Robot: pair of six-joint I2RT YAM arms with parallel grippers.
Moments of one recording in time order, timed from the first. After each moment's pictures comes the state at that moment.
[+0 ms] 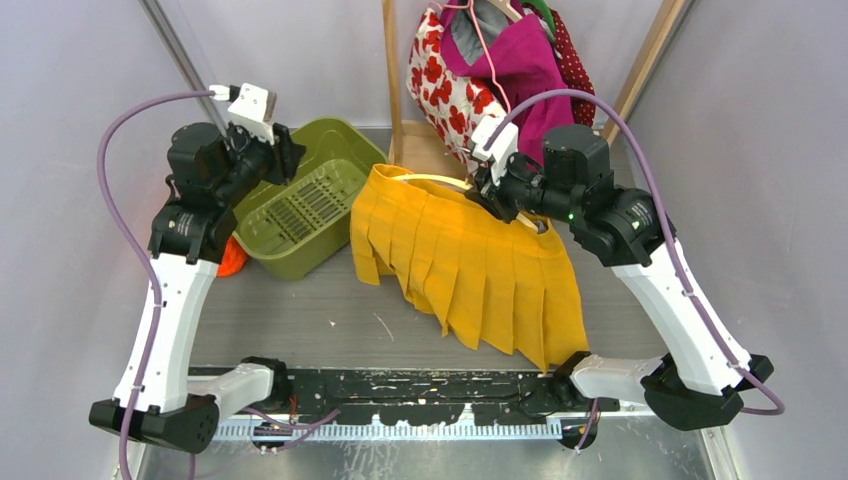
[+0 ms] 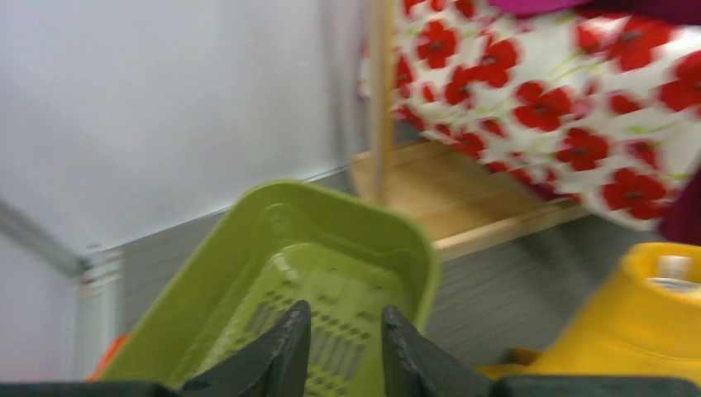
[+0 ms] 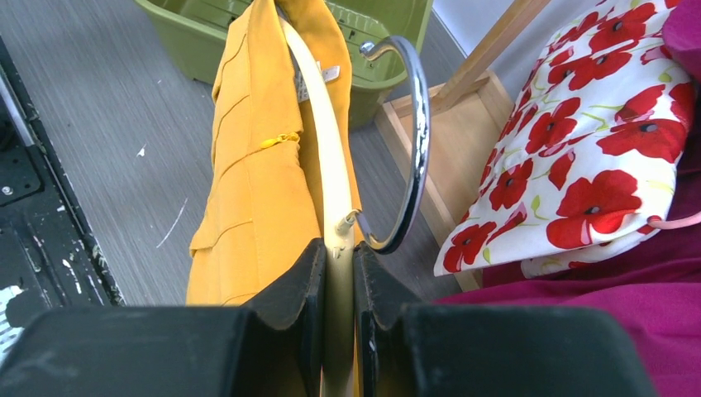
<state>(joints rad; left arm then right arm) -0.17 1.12 1.48 -0.53 0.15 0.12 0.66 1.19 1.71 -0.88 -0.22 -0.34</state>
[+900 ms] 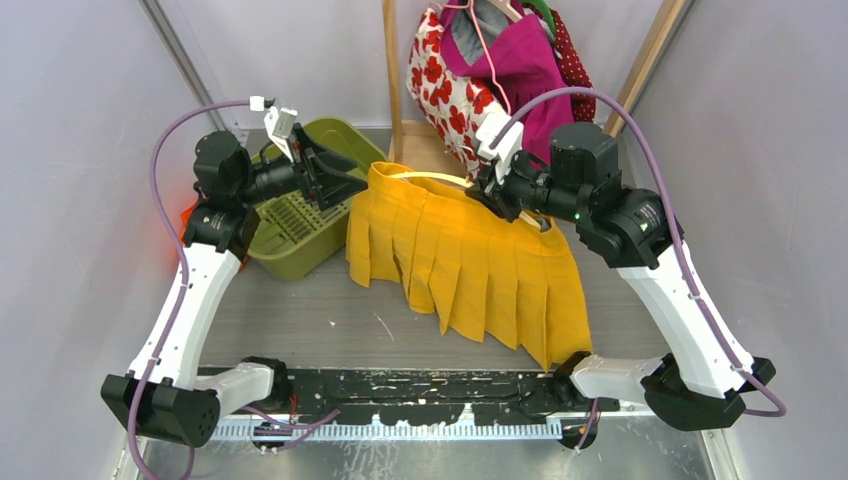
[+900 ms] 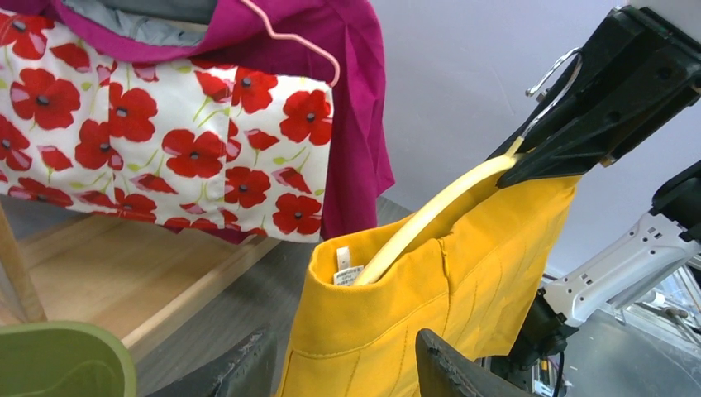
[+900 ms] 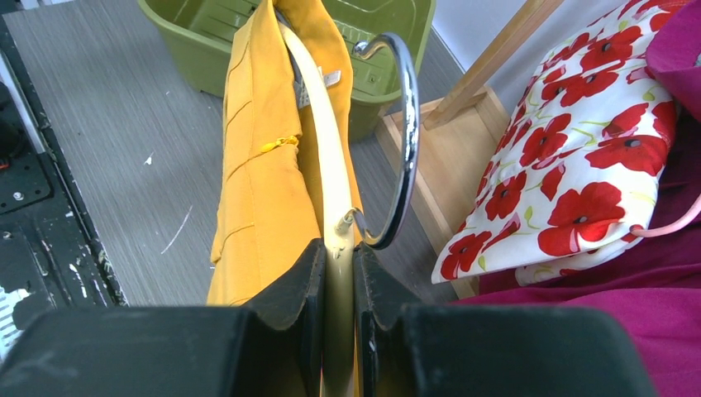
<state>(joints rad) -0.17 1.13 1.23 -0.09 0.98 -0.27 0.66 1.20 1.74 -0.89 -0.24 -0.34</state>
